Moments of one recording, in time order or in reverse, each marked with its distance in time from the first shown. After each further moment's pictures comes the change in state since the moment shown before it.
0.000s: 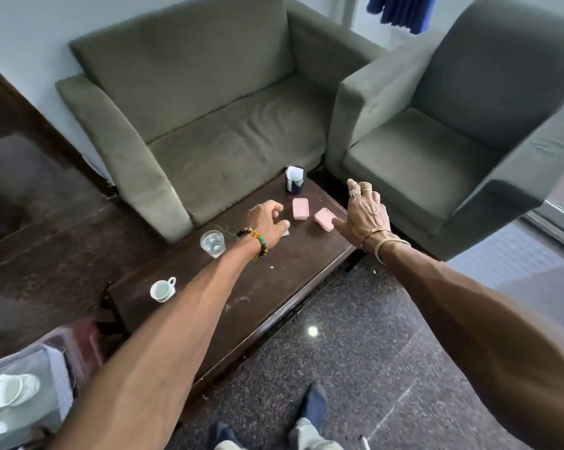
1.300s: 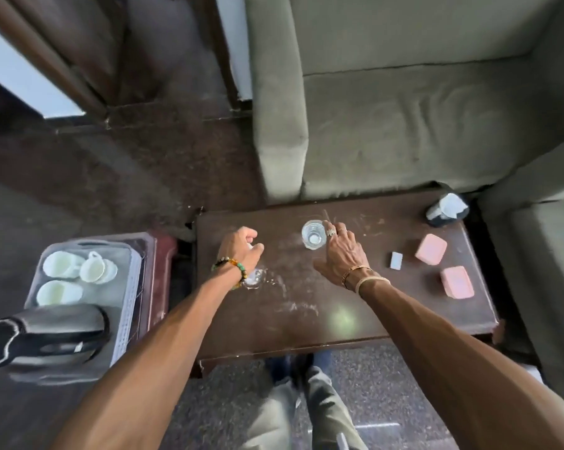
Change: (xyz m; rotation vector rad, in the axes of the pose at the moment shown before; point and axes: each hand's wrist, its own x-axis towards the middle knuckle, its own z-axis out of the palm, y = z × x) left_hand -0.001 -0.302 -0.068 -0.187 0.272 -0.761; right_hand 0.080 -0.253 0.202 -0.071 -0.596 -0.525
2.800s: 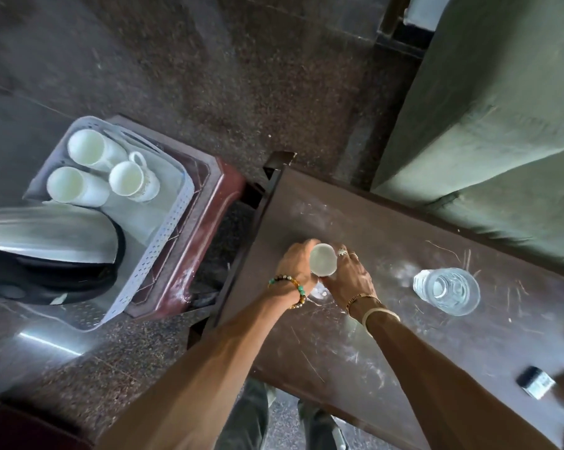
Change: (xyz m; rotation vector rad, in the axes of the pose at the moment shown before) left_hand 0.115 -0.168 0.108 -0.068 -0.044 -0.203; right_hand 0.170 -0.099 0.234 -0.001 -0.324 -0.137
